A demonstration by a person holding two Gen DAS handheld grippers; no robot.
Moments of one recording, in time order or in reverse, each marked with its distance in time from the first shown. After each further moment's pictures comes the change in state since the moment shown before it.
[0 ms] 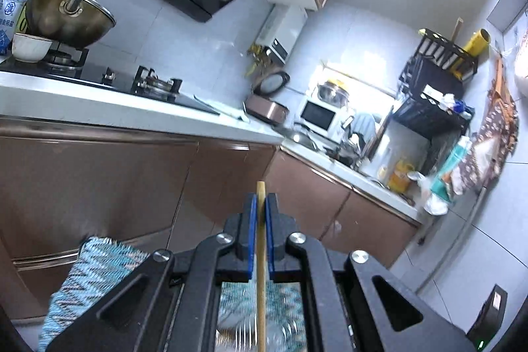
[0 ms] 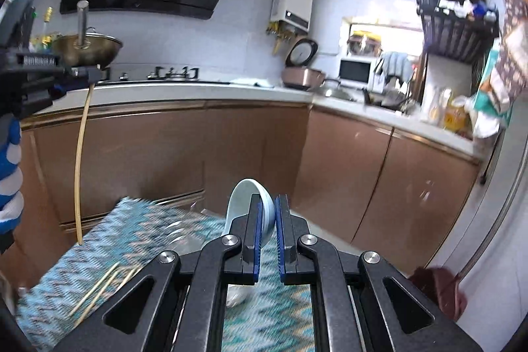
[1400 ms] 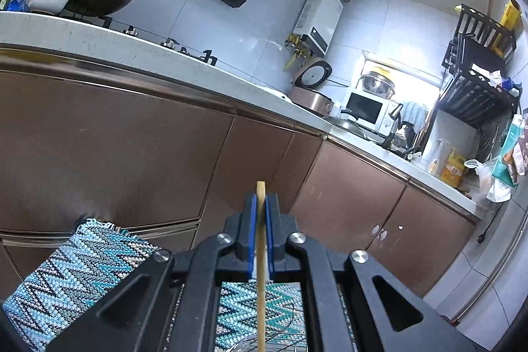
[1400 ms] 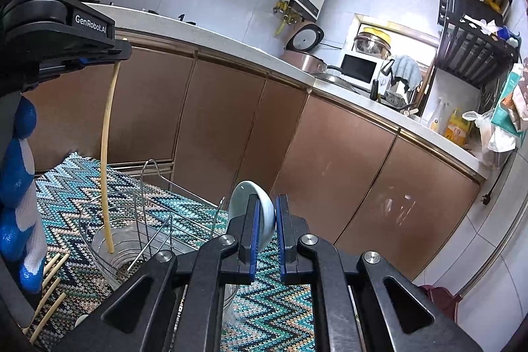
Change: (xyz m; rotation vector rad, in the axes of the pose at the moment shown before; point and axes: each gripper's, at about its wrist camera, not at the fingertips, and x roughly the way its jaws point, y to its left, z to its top) left arm 0.107 0.025 -0.100 0.017 -0.029 0.191; right arm 0.119 0.044 -0.060 -0.150 0.050 -0.099
